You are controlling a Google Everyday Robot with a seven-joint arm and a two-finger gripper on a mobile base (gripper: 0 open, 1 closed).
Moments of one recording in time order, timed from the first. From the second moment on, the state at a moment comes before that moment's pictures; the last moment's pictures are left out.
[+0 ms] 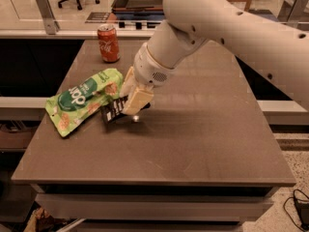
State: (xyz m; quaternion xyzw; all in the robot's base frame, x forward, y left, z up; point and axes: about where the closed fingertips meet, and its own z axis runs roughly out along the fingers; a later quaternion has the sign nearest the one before) arm 0.526 0.061 0.866 -0.75 0.59 0.18 0.24
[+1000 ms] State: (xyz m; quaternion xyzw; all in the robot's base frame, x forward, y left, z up) arm 0.523 0.065 0.867 -0.75 0.59 0.18 0.23
